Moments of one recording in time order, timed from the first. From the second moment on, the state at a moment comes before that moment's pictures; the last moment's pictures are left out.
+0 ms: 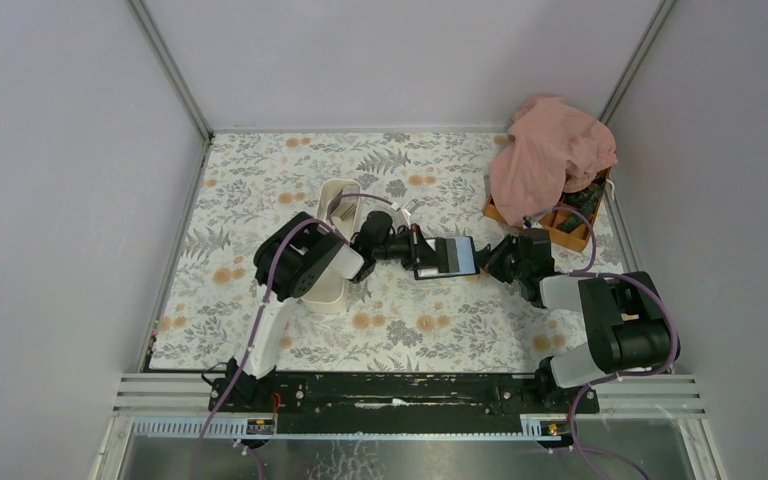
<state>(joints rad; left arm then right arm) -0.61 2.24 1.02 0.91 0.70 -1.05 0.15 1.49 0.39 0.41 -0.23 0.75</state>
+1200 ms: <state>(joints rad) -0.59 1.87 1.08 0.08 0.45 -0.63 0.15 1.50 0.38 0.45 -0.27 0.75</state>
